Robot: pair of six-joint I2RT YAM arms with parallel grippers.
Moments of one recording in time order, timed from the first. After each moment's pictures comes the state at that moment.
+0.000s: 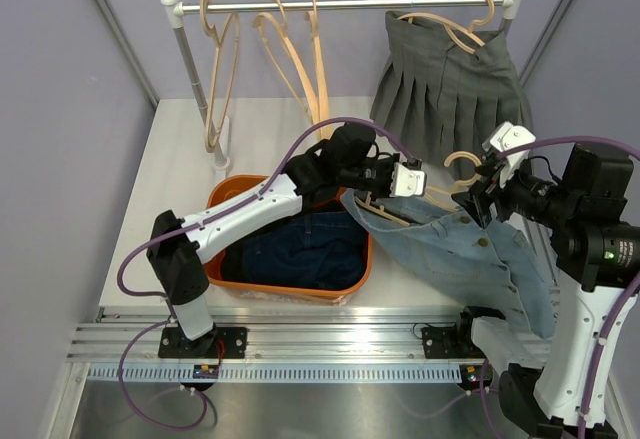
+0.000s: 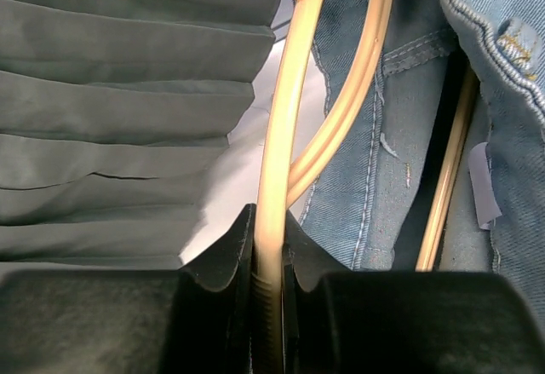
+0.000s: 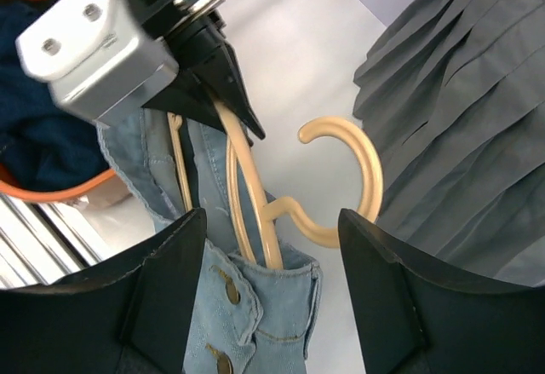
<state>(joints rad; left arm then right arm) -0.95 1.75 1.66 -0.29 0.56 0.72 -0.12 0.95 1.69 -1.27 -0.75 -0.66</state>
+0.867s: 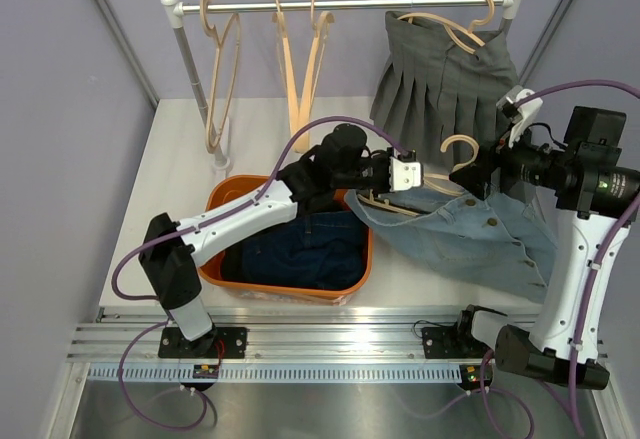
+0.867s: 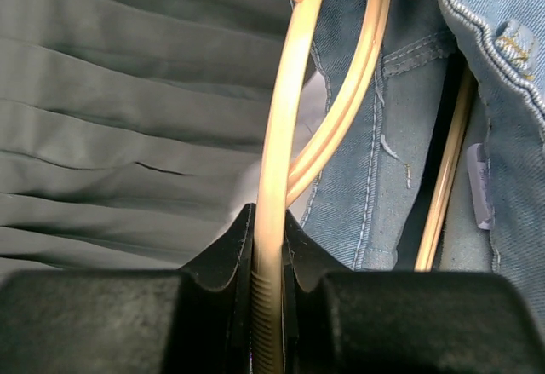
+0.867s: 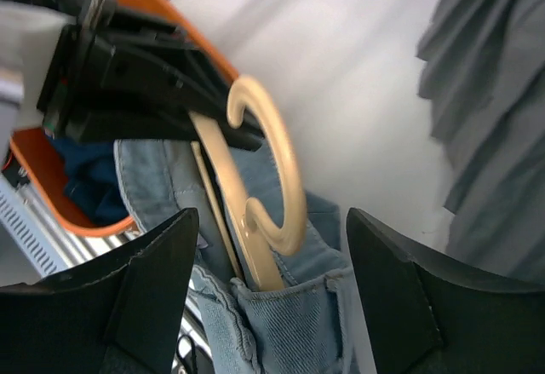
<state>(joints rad) -0.95 1.71 1.55 -0.09 0.47 0.63 -0.26 1.16 1.76 -1.28 -0.89 -0.48</state>
